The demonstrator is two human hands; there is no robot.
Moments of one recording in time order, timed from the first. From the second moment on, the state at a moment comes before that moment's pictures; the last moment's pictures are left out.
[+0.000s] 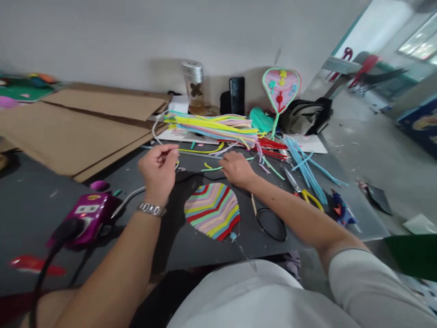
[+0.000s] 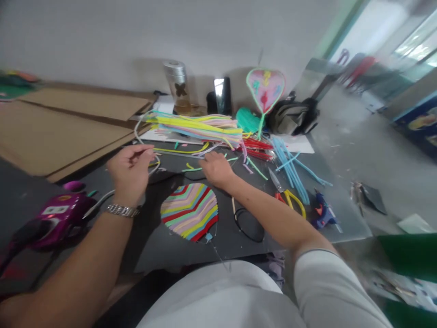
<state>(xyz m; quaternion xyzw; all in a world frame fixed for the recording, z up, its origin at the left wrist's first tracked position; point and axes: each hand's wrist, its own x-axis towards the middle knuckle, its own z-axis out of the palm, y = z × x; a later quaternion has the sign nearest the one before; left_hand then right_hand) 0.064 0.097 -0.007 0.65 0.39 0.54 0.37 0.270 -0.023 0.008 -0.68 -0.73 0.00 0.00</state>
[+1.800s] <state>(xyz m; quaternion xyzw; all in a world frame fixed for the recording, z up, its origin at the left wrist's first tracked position) 0.066 0.111 -0.022 0.73 0.41 0.47 0.29 0.327 -0.043 0.020 -0.67 -0.73 0.07 0.14</state>
